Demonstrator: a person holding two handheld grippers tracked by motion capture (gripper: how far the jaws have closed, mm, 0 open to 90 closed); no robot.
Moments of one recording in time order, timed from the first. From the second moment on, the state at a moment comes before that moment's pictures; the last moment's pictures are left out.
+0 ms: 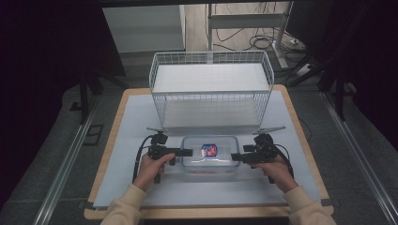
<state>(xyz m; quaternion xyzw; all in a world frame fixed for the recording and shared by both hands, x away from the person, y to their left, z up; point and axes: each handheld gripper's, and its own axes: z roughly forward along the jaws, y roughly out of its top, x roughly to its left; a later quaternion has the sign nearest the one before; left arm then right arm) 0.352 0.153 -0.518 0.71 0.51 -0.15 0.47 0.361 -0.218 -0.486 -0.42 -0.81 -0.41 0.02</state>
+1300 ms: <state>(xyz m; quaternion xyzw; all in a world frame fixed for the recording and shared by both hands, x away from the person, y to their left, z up) 0.332 0.153 -0.510 0.71 0.49 -0.10 0.49 0.375 -0.227 -0.491 -0.45 -0.77 -0.44 0.14</state>
